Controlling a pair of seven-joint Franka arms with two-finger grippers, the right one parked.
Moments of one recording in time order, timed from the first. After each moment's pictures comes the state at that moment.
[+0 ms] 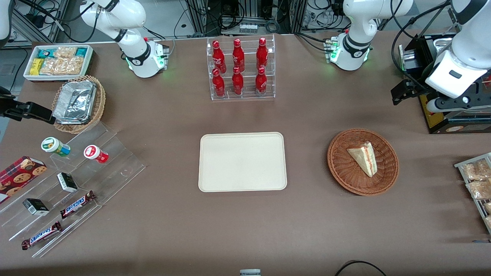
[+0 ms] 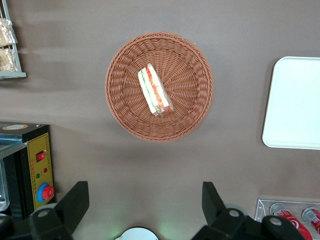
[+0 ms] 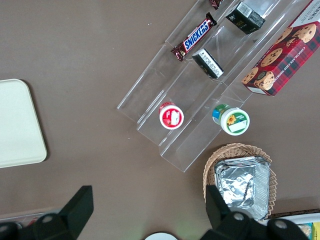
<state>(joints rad) -0.04 -0.09 -0.10 -1.67 0.03 1.51 -0.19</state>
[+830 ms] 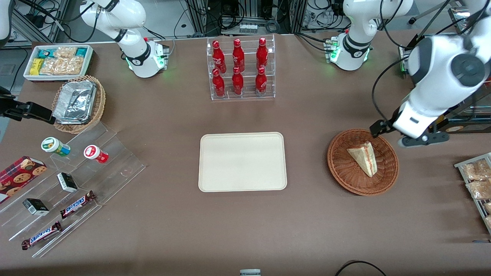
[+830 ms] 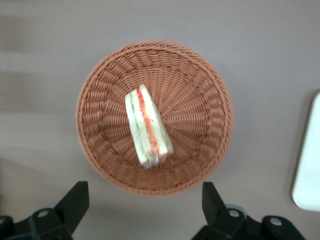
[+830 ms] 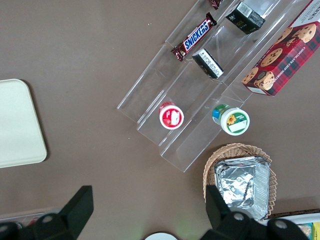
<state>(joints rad) -0.04 -0.01 -0.07 -2.11 0.03 2.10 -0.28</state>
